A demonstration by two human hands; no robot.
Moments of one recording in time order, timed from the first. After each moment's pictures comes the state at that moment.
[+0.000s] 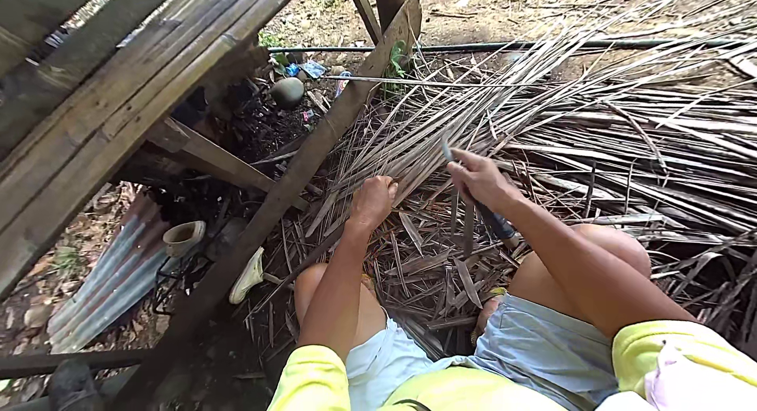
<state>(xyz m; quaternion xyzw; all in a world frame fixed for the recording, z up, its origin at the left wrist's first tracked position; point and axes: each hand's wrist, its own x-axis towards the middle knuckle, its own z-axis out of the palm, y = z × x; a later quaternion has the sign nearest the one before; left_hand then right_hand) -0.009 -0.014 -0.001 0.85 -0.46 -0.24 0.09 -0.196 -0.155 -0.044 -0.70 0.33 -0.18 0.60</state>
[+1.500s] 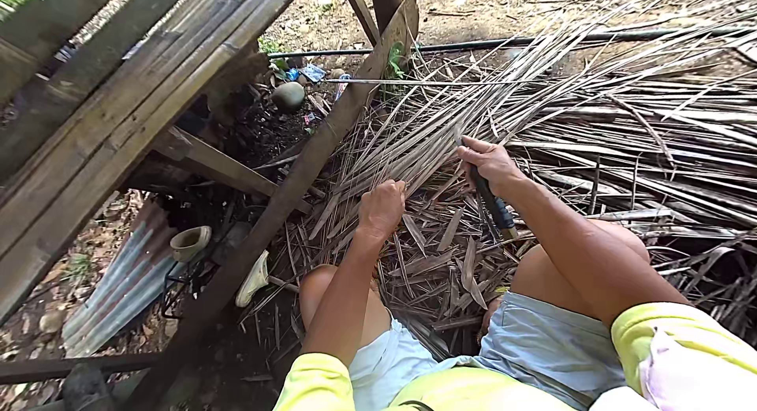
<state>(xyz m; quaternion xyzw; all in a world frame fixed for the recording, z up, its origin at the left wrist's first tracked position) -0.036 -0.006 0.005 0.84 -0.53 -0.14 0.03 -0.189 -0.188 -0.057 -0.54 0.41 -0.23 0.70</state>
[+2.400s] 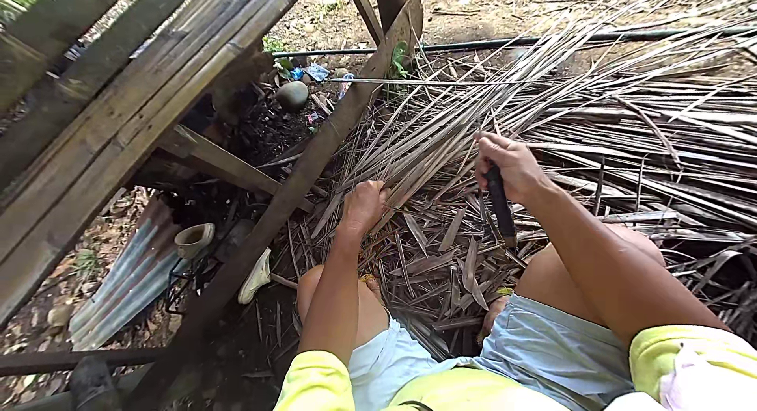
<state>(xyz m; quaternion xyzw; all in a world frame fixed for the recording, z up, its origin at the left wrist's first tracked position) 0.004 0.000 0.005 0.85 -0.46 -0.23 0.05 -0.216 -0.173 -0.032 -0.52 0.32 -0.27 0.74</state>
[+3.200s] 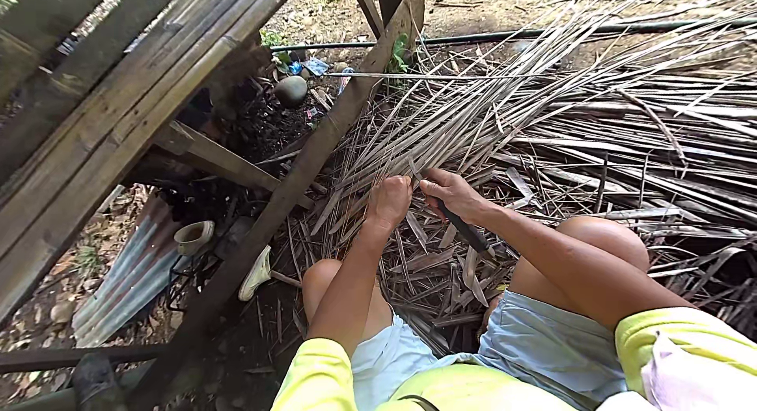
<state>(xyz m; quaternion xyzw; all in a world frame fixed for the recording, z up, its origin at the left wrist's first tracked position) -0.036 -0.020 -0.011 0.83 -0.53 -0.16 0.07 -0.169 -0.117 -0.059 -0.61 0.24 -0.12 0.74</state>
